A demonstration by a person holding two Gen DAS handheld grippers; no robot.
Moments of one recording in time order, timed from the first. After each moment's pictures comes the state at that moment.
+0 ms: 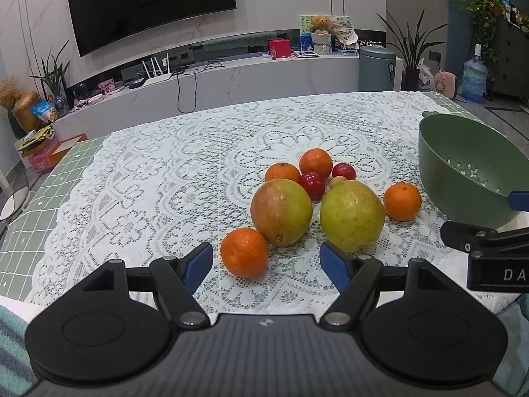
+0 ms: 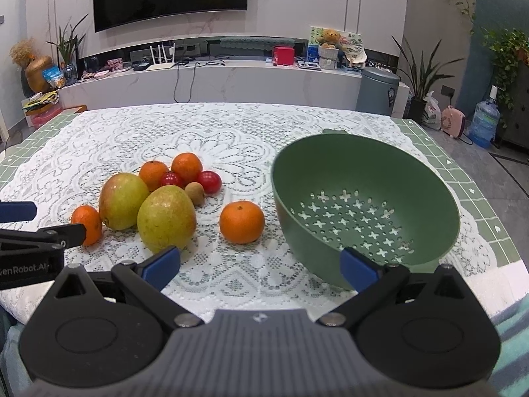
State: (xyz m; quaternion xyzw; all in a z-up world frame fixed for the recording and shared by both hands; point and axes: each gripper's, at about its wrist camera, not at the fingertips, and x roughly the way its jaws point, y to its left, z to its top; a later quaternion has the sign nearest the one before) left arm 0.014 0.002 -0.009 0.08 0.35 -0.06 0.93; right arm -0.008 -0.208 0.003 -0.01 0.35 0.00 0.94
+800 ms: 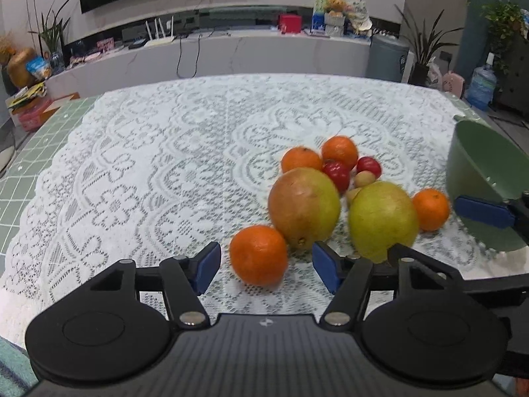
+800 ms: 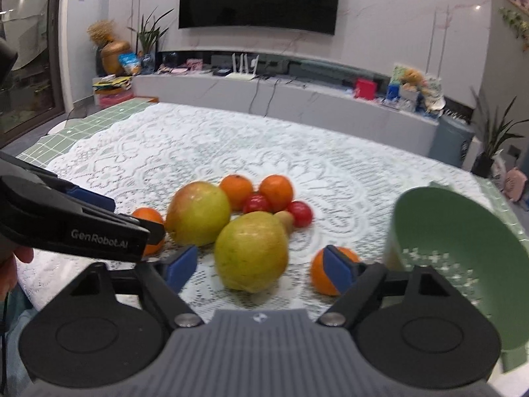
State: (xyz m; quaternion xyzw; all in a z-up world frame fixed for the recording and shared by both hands) left arm 0.059 0.031 -0.030 0.02 0.41 -0.06 0.91; right arm 0.030 -0.153 -0.019 -0.06 0.31 0.14 0.94
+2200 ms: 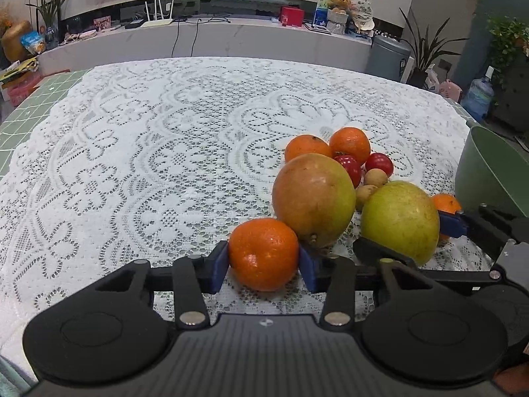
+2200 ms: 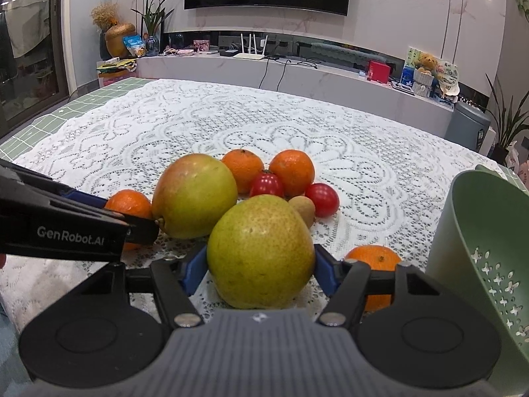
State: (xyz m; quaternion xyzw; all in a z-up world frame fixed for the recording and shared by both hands) left arm 0.079 0.040 -0.055 -0.02 0.42 -0.08 0.91; right arm 0.066 -0.142 -0.056 -0.07 0.34 0.15 0.93
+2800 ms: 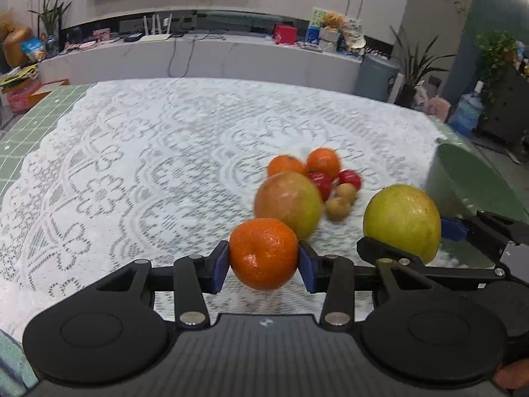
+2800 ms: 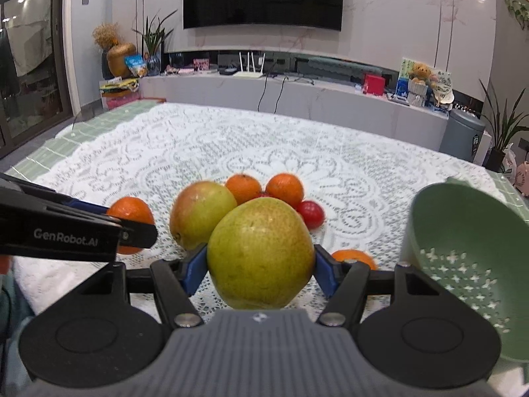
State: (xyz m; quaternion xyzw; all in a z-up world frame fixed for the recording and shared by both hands) left arm 0.048 0.036 -0.018 -0.03 0.39 -0.09 0.92; right arm 0.028 -0.162 -0.013 -0.05 0.30 0.15 0.94
